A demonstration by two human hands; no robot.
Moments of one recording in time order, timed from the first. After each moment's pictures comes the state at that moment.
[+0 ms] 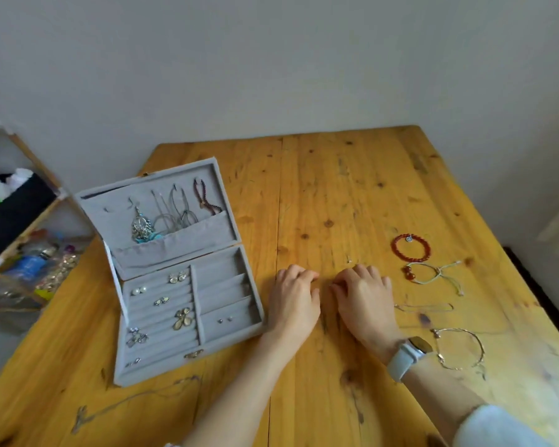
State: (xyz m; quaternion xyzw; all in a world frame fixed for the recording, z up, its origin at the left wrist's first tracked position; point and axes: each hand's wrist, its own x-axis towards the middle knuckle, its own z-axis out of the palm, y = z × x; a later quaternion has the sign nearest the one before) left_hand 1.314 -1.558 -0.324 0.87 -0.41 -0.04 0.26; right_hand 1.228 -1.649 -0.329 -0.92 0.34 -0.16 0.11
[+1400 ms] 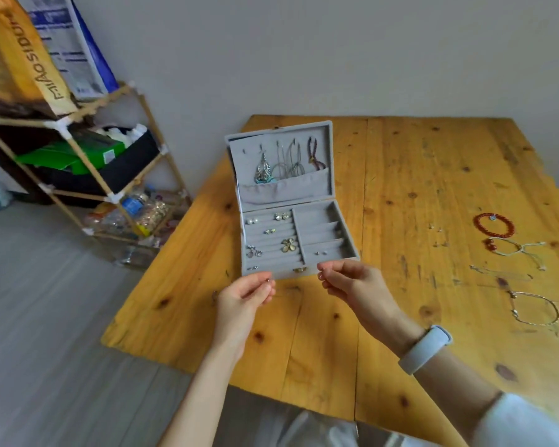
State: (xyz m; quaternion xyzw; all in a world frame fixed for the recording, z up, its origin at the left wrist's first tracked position) left_hand 1.309 -1.319 -0.297 0.68 -0.06 -0.16 0.71; right_hand 1.236 -1.482 -0.279 -0.62 0.23 -0.11 0.74
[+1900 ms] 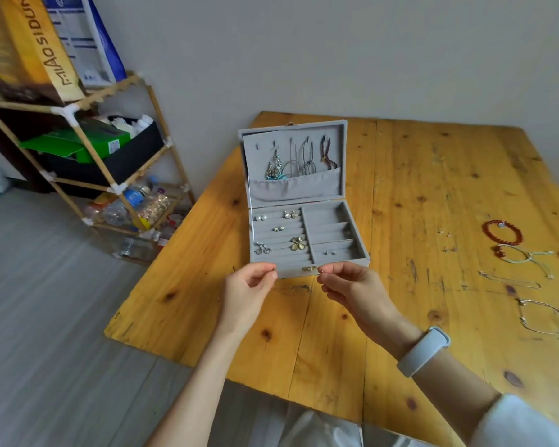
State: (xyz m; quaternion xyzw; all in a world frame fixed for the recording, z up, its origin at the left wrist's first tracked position) left_hand 1.331 -1.315 -0.300 0.78 -0.13 -0.08 0.61; right_hand 1.243 -1.467 -0.276 -0.62 0.24 -0.08 0.75
